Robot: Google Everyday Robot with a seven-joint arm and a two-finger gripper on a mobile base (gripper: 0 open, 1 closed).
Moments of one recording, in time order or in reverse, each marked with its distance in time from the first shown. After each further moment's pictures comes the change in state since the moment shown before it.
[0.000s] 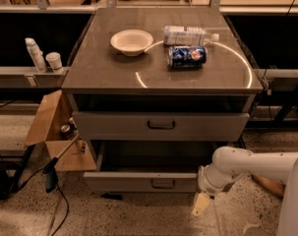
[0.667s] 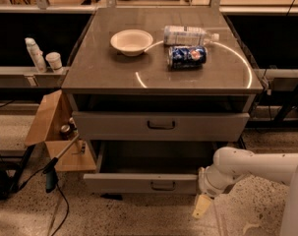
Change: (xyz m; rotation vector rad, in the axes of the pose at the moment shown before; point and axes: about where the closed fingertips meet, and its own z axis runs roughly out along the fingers) arm 0.002 0.007 -0.002 -0.017 -0.001 0.005
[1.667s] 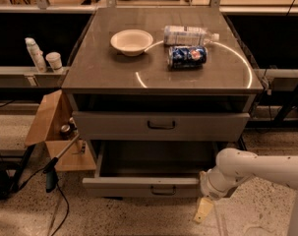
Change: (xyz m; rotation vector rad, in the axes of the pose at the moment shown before) arm 0.005 0.016 -0.006 -0.037 -0.004 0.018
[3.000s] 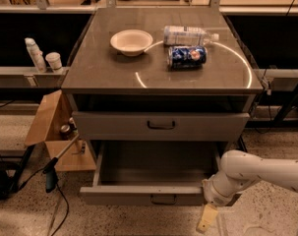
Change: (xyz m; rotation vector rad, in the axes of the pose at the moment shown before) arm 0.013 0.031 -0.005 -0.099 0.000 0.024
